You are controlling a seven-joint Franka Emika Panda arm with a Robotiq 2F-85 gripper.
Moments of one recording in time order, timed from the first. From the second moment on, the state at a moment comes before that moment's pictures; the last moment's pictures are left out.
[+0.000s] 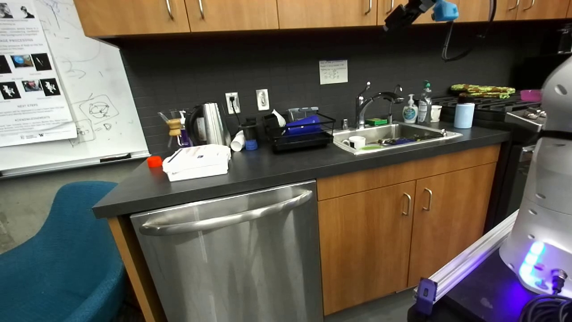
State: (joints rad) arm 0.10 -0.67 -0.41 -2.47 0.35 2.72 -0.87
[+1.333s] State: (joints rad) arm 0.76 -0.66 -0.82 -2.29 0.19 3.39 -0.68
